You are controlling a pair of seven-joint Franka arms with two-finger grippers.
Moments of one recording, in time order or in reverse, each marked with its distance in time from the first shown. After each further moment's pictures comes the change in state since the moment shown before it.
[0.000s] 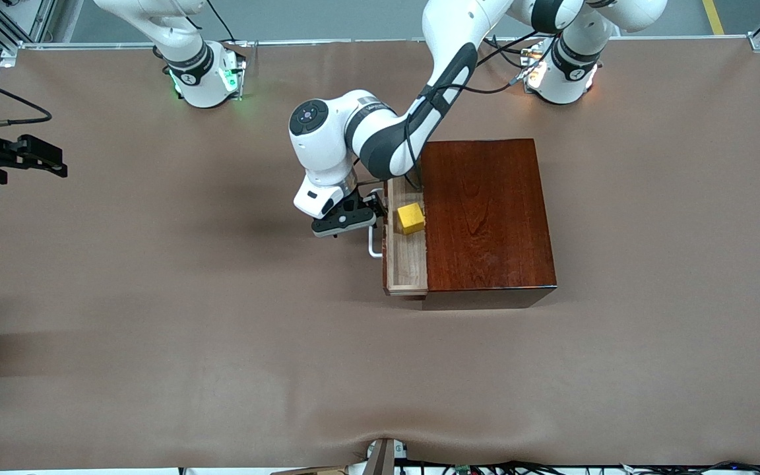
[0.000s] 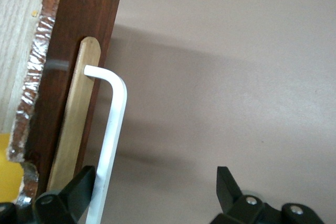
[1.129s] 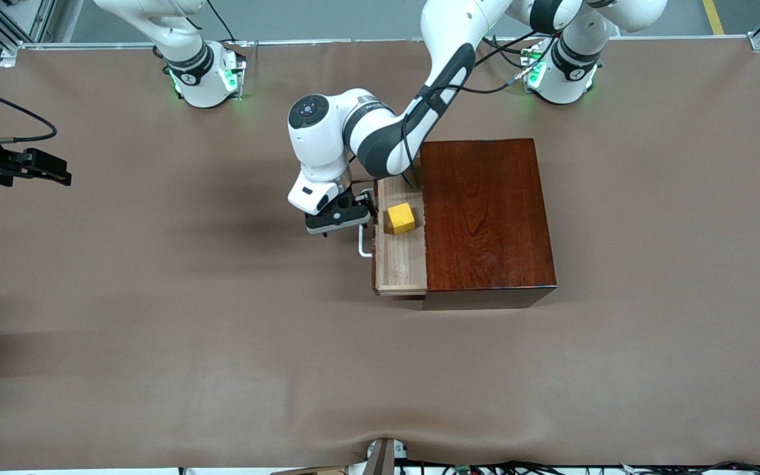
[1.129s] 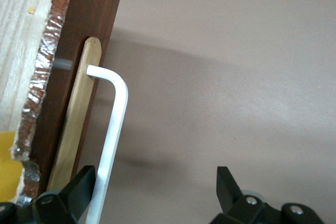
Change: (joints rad) left arm 0.001 0.000 -0.025 -0.005 0.003 0.080 -0.033; right arm -0.002 0.026 -0.002 -0.001 -0.002 -0.002 0.102
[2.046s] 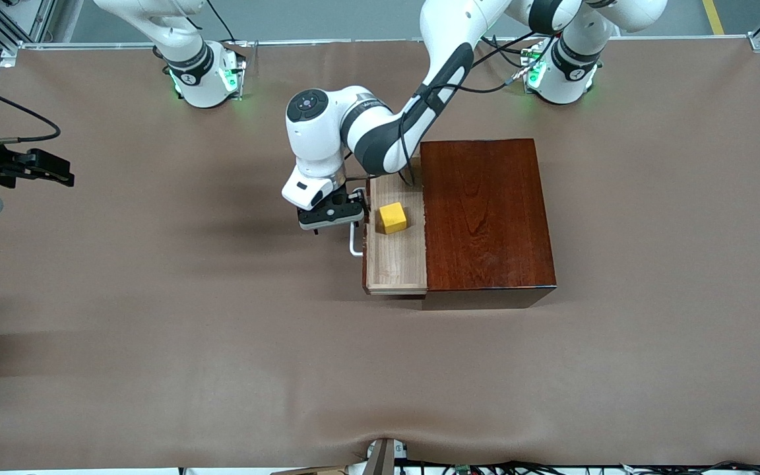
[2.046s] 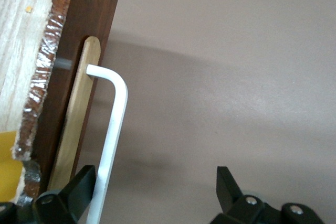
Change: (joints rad) left arm 0.002 -0.003 -0.017 0.011 -0.002 0.020 -0.004; right arm 0.007 0.000 0.007 0.000 0.000 0.017 0.000
